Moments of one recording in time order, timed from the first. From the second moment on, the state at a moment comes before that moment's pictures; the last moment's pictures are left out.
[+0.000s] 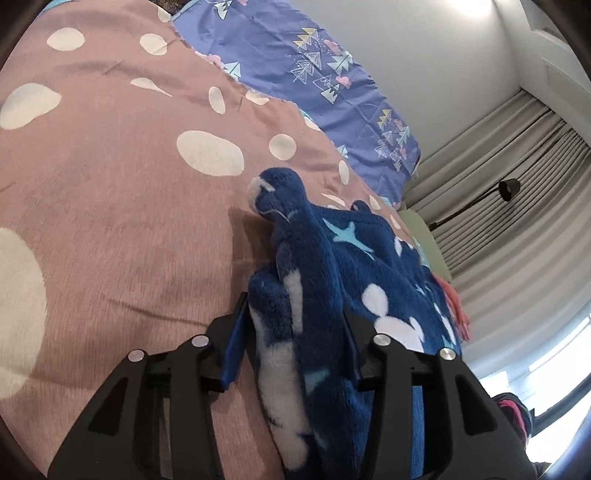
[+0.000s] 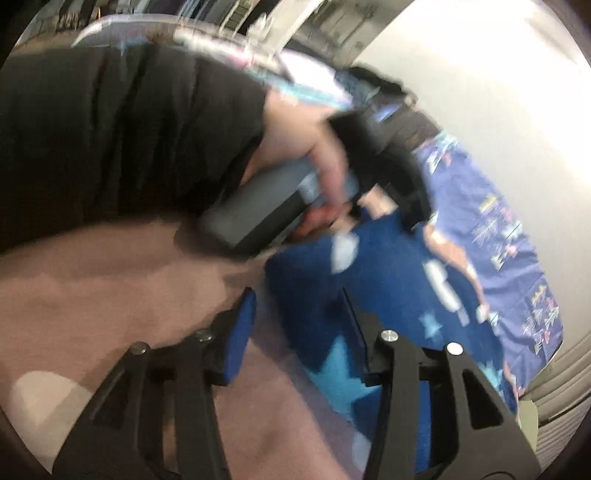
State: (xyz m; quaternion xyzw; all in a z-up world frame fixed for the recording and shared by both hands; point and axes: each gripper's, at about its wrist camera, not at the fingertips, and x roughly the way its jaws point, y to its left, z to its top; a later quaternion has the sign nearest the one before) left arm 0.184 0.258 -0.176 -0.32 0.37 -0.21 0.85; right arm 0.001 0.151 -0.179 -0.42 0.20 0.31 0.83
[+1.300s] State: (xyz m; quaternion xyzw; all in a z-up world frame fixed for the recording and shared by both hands) left arm 0.186 0.252 -0.176 -0.29 0.37 -0.19 0.86; right arm 0.144 -0.049 -0.127 0.03 0.44 0.09 0.89
